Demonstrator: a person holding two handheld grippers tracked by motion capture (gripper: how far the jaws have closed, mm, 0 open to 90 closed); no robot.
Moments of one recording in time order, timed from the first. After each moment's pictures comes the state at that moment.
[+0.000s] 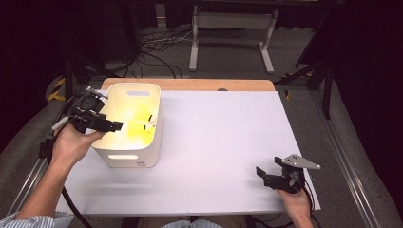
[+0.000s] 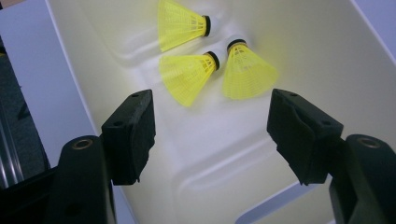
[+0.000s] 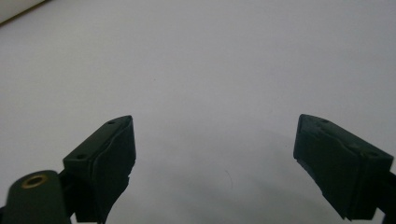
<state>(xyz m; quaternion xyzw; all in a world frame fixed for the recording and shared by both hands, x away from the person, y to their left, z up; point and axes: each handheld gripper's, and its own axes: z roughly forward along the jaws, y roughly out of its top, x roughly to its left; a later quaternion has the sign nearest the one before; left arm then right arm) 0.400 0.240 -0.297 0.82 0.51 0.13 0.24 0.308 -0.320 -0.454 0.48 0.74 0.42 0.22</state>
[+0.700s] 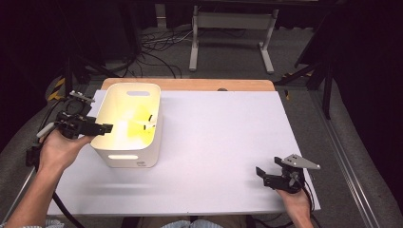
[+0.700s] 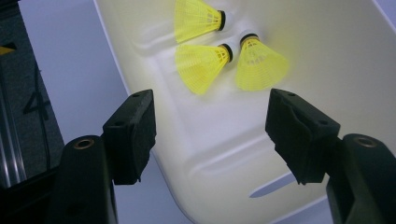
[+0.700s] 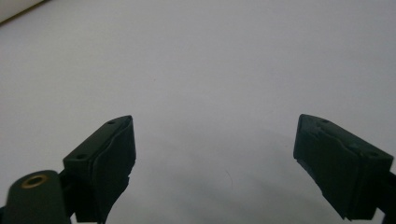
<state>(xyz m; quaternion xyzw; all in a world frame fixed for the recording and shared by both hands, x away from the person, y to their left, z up) 0.384 0.263 -0.296 0.80 0.52 0.14 0.26 0.308 -0.319 -0.454 0.48 0.74 0.42 0.22</state>
